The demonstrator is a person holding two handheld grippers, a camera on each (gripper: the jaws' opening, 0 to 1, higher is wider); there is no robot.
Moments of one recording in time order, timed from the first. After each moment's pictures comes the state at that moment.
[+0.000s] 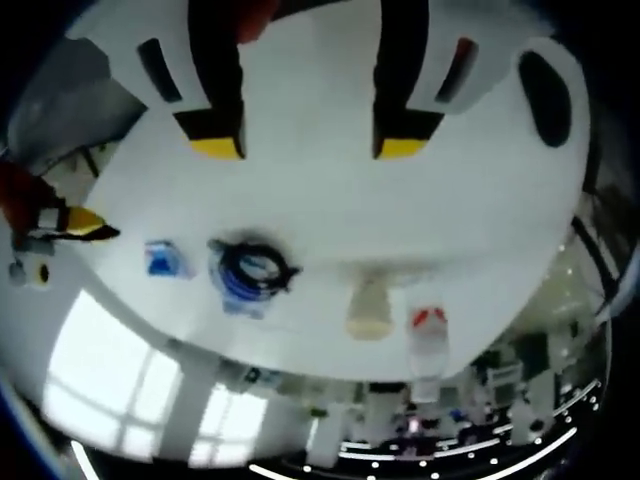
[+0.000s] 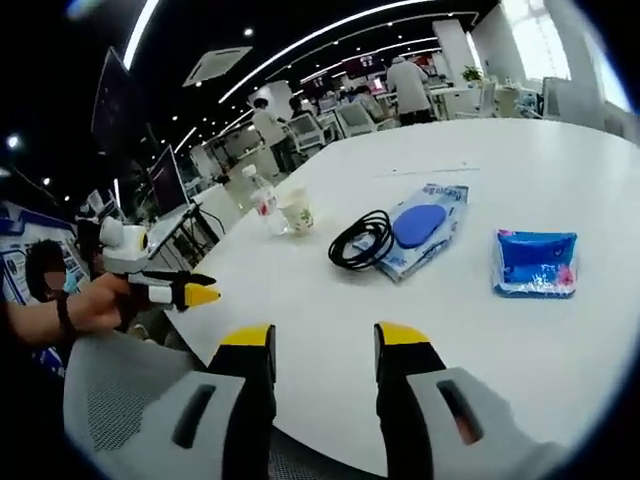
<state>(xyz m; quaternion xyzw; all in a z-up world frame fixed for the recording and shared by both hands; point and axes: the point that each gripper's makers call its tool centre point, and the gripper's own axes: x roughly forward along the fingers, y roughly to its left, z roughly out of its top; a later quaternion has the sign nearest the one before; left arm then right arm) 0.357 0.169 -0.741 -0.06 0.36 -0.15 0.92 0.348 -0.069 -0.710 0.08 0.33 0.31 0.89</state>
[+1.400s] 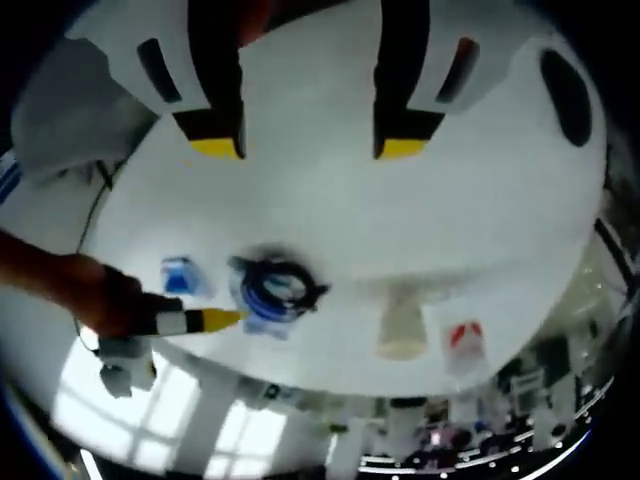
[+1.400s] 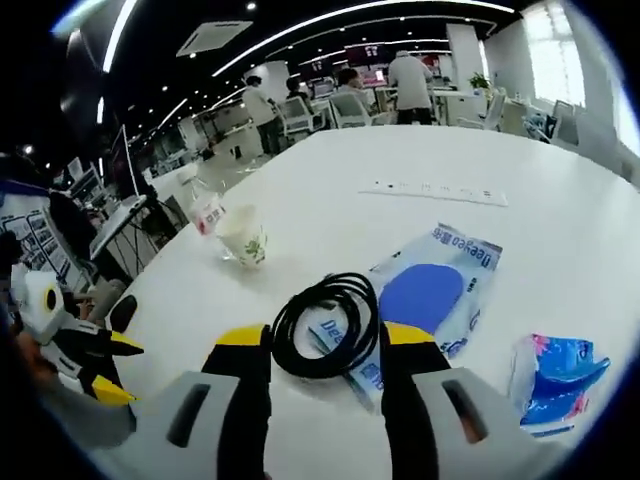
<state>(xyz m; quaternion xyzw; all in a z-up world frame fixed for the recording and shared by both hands) 0.353 0.150 -0.749 -0.08 0.39 -0.18 0.90 0.520 -0.011 -0.745 -0.02 0.34 0.29 0.89</state>
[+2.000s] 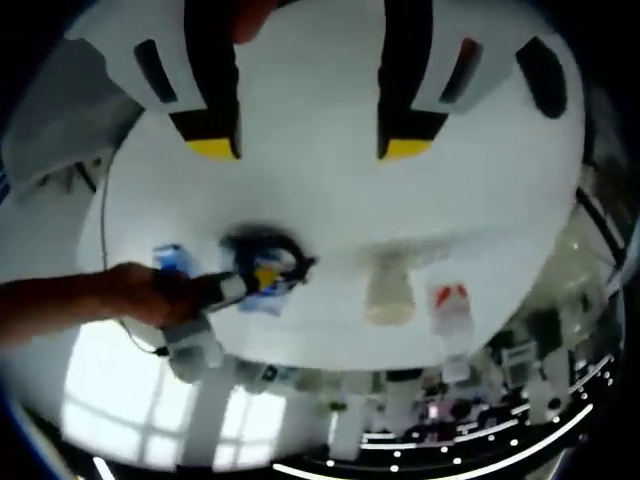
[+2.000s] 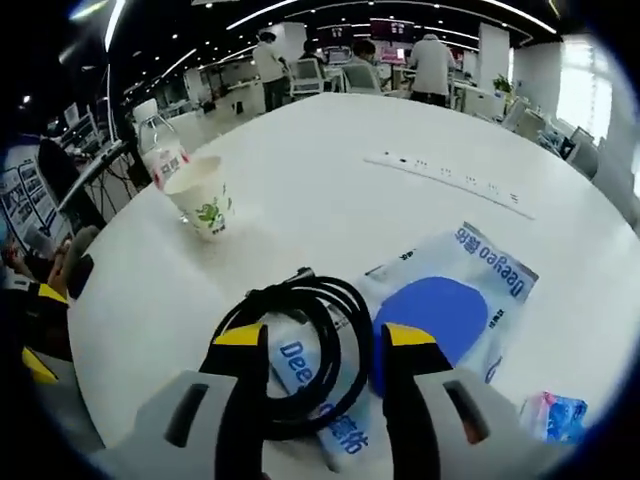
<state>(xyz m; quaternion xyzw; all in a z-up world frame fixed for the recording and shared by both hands) 0.364 0.158 -0.736 -0.01 0.35 -0.17 0.92 0.561 0.012 -0.802 -0.12 0.38 0.31 0.86</state>
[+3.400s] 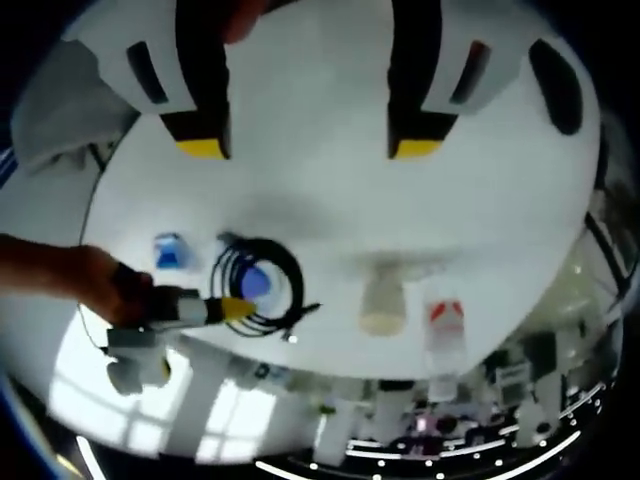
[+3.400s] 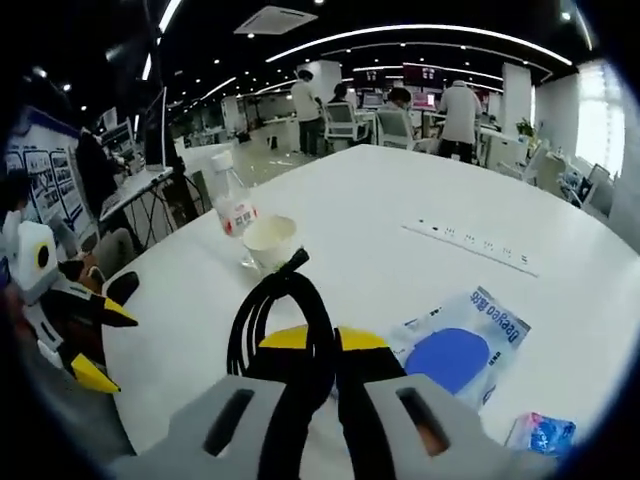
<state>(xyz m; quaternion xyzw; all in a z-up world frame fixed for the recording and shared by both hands) 0.368 0.160 -0.738 -0.06 0.36 -0.17 0.92 0.519 0.031 -0.702 -0.08 0.27 0.36 0.89</state>
